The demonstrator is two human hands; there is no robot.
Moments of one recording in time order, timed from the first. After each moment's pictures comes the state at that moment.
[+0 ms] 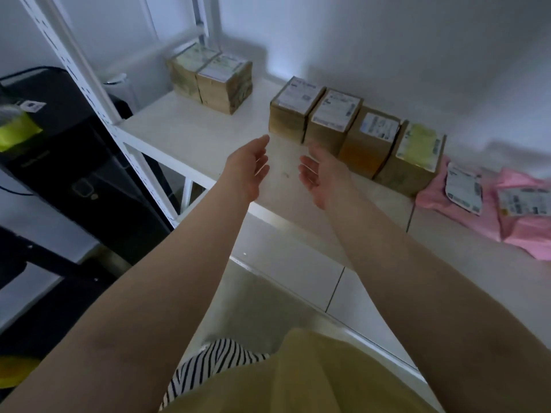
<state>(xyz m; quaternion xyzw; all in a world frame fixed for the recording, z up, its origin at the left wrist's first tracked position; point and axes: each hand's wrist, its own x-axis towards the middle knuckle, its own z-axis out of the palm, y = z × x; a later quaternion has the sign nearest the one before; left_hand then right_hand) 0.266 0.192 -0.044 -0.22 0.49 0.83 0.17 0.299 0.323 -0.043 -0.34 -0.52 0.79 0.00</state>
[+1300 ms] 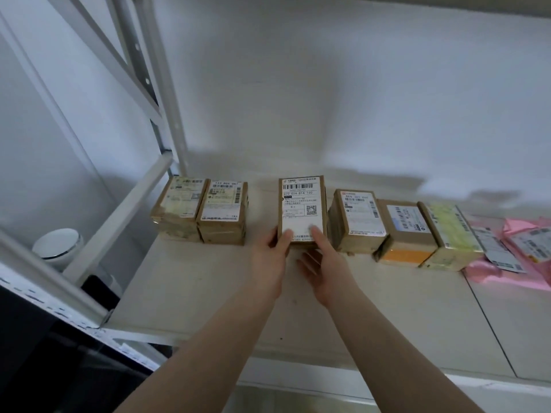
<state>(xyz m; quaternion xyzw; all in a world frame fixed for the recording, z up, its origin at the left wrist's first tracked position) 0.090 0.156 -0.065 0.06 0.61 0.76 0.23 0.152 0.234 -0.058 -0.41 -0.37 0.81 0.18</state>
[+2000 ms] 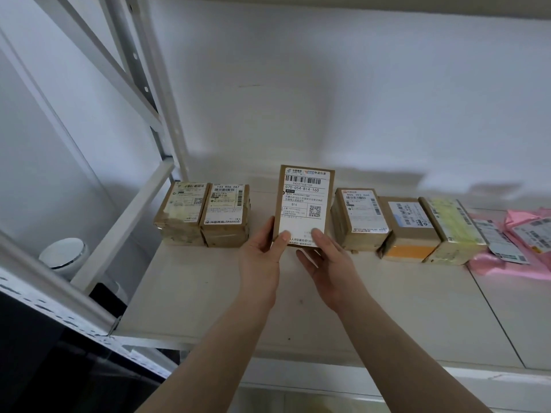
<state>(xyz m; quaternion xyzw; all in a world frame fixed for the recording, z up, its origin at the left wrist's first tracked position) 0.098 0.122 -0.041 0.16 0.56 0.79 0.19 0.164 0.227 -0.050 -0.28 -0.38 0.86 0.20</state>
